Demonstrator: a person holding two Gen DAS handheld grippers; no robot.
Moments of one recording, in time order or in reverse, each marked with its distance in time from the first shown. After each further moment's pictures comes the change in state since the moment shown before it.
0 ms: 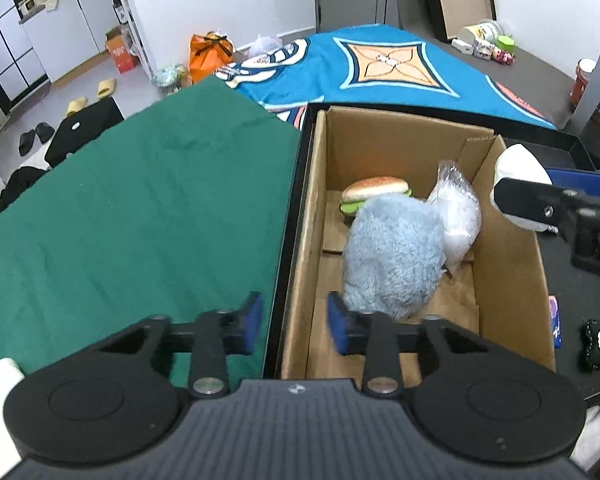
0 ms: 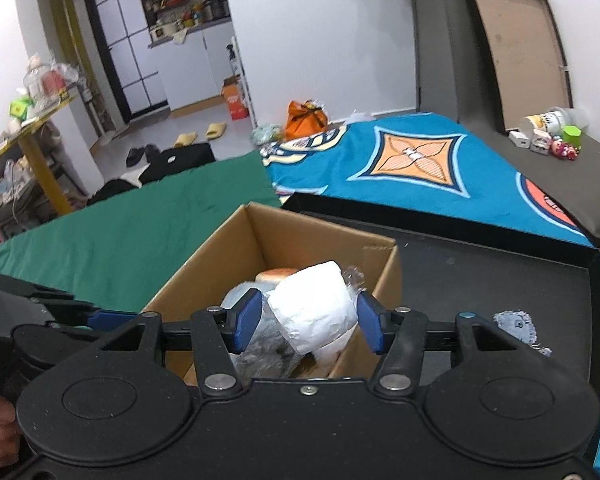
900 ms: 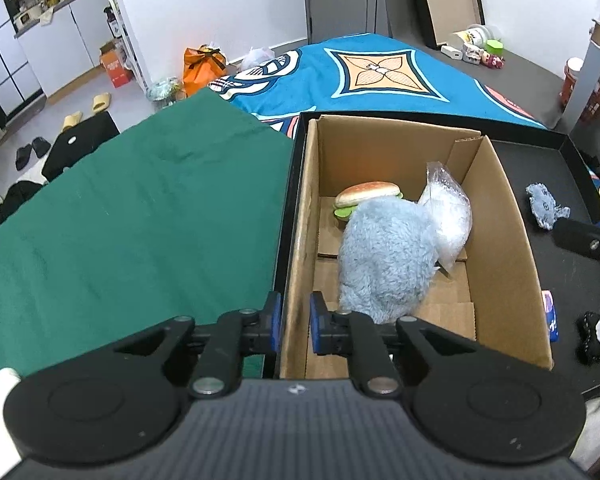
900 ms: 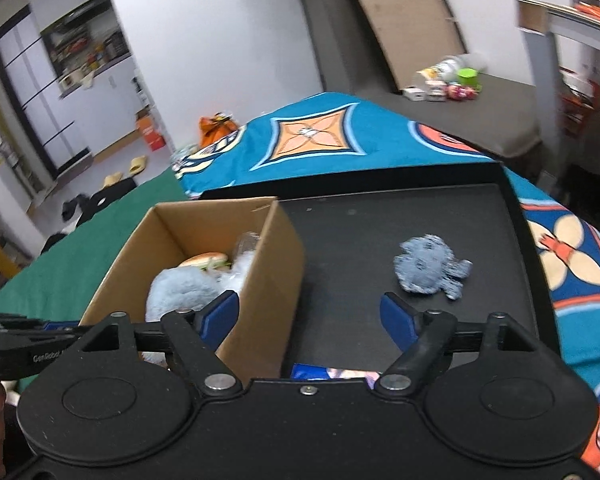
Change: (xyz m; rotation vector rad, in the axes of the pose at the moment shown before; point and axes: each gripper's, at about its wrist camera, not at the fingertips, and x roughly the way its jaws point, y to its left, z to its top) left arm -0.010 -0.003 -0.005 0.031 -0.050 -0.005; right arm -0.033 -0.046 -0.044 0.302 -0.040 -0.192
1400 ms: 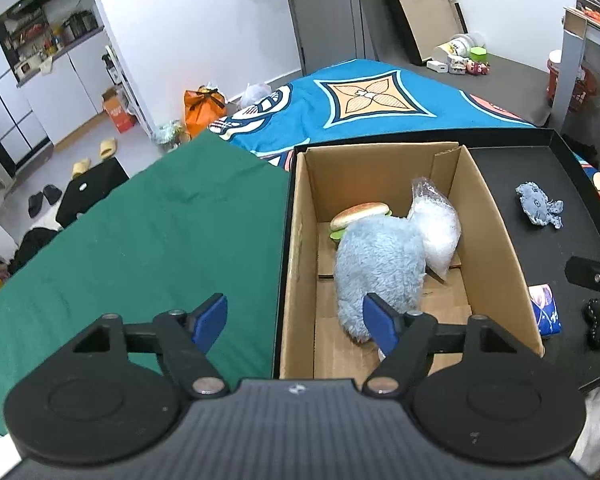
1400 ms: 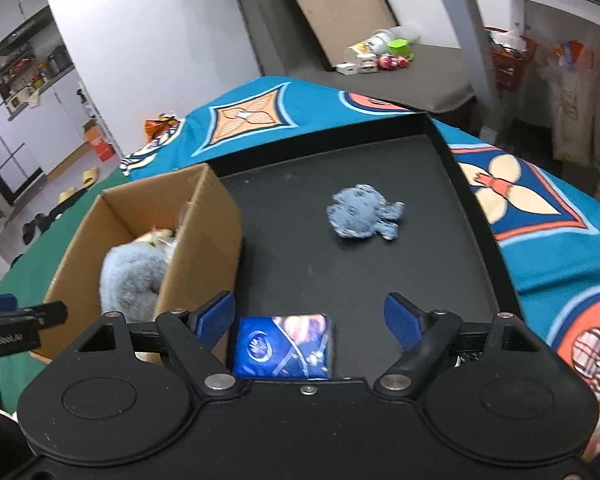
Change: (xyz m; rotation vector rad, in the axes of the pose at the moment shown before) left arm -0.022 -0.017 -0.005 0.093 -0.105 0.052; right arm -0.011 -0.021 -0.035 0.108 0.029 -0.137
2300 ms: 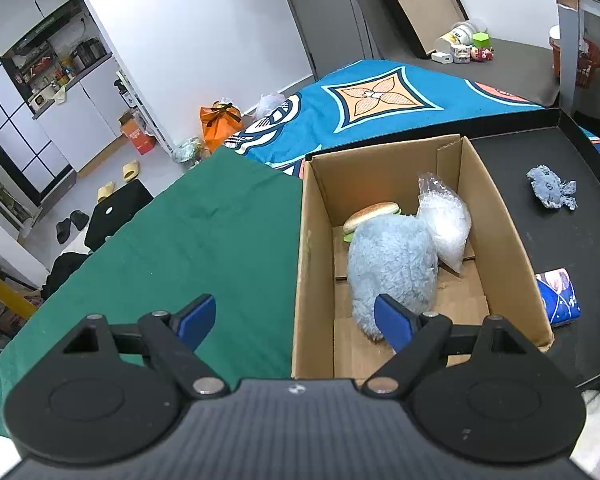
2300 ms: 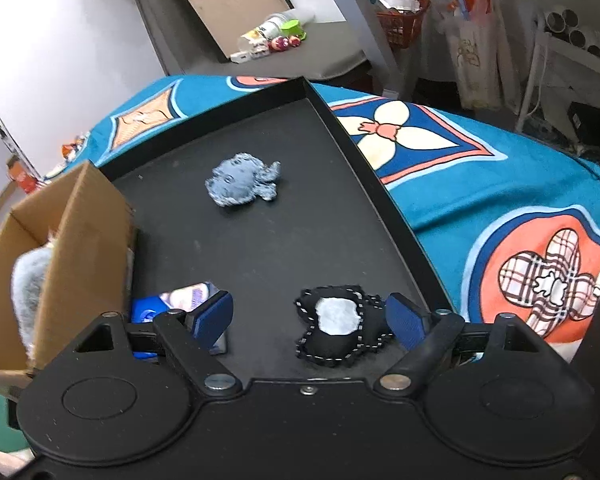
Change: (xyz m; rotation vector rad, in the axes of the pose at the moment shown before) left arm -0.008 -0.016 0.000 0.082 -0.012 0.102; right arm 0.009 -0.046 -0.031 0.158 0.013 -0.210
